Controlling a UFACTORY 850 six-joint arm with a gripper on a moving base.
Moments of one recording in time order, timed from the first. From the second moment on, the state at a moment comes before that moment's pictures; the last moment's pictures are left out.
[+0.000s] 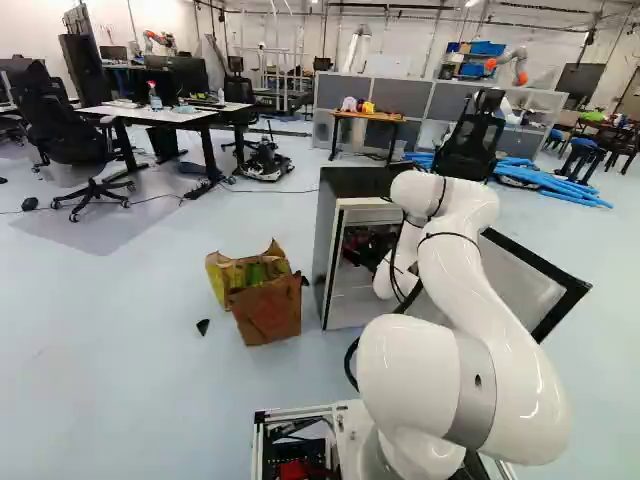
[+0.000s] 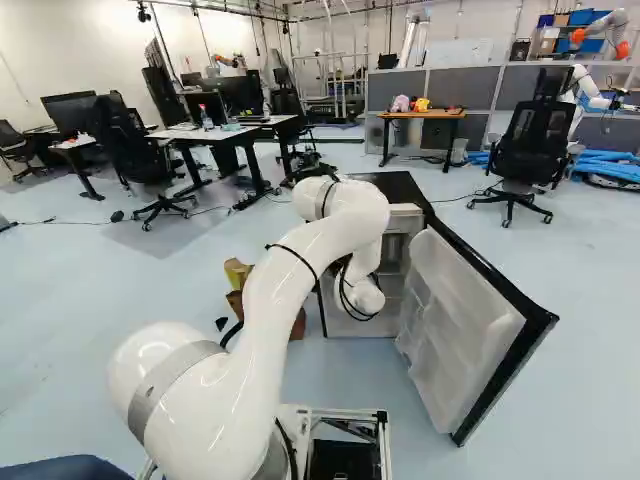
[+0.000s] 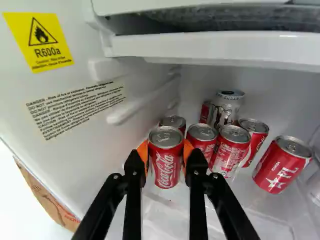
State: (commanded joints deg) arm -26.2 -77.7 -77.6 -51.3 77.8 0.0
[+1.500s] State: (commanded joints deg) arm -30.0 -64.8 -53.1 -28.7 83.6 0.0
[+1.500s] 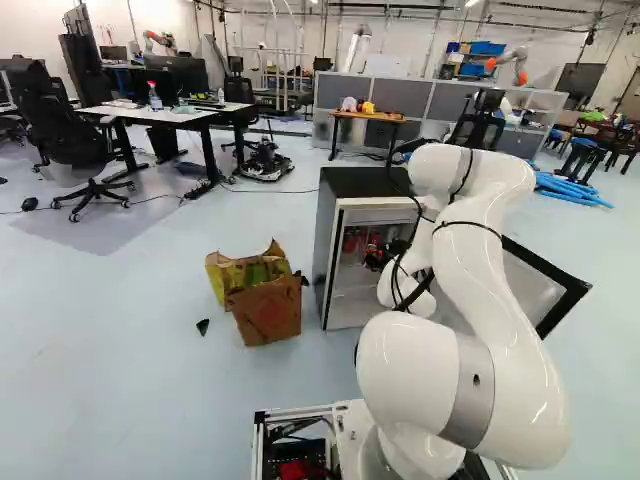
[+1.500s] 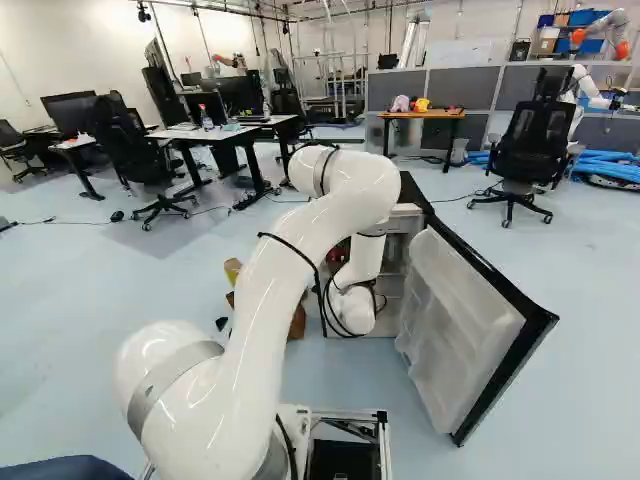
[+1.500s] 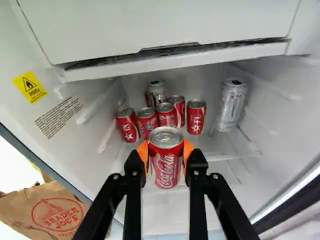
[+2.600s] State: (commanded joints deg) arm -30.5 -48.7 -35.7 -20.3 84.8 0.0
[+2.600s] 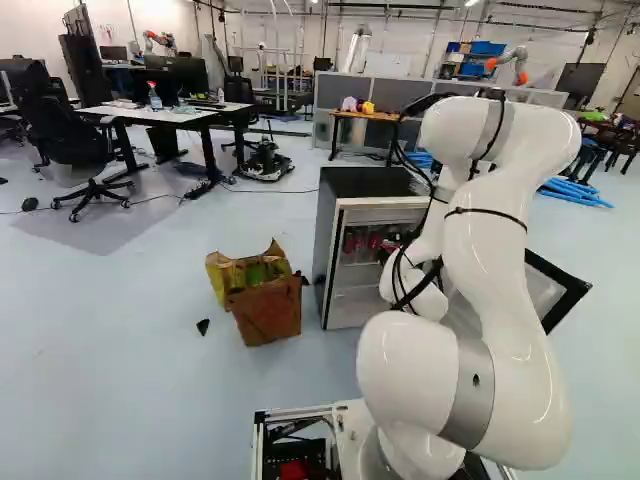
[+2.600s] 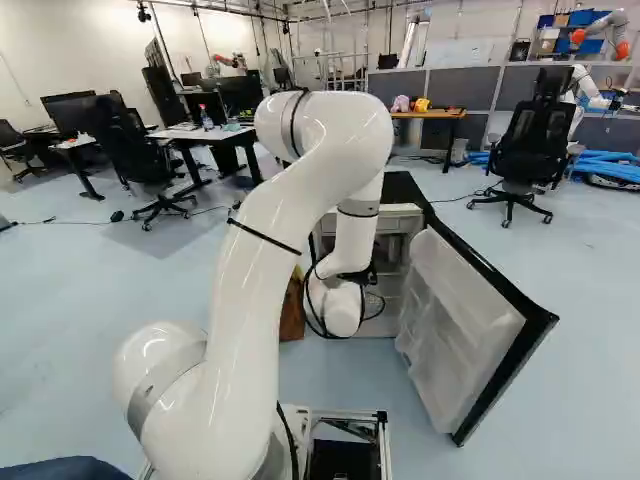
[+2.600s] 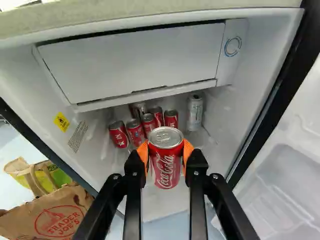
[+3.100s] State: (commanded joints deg) arm -30.5 -43.9 -33.4 -20.3 83.1 0.0
